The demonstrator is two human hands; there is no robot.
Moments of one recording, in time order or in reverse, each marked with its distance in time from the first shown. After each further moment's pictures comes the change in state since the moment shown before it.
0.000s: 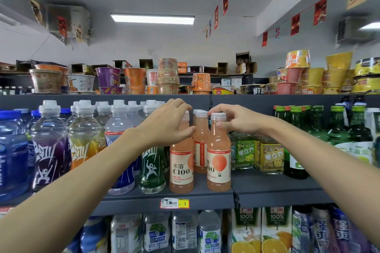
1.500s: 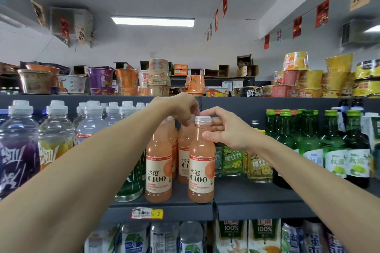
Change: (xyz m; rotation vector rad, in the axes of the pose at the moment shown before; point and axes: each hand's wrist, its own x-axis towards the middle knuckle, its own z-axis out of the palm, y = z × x) left_hand 0.134 0.010 0.040 -0.033 -0.525 -0.173; right_hand -0.016 0.029 0.008 0.286 0.123 -0.080
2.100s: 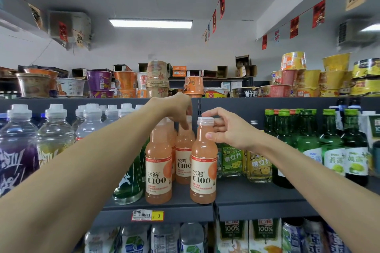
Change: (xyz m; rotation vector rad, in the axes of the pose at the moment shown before) left_hand -0.006 -0.003 -0.003 0.086 0.017 -0.008; right_hand -0.004 0.002 -0.008 0.007 -0.020 0.008
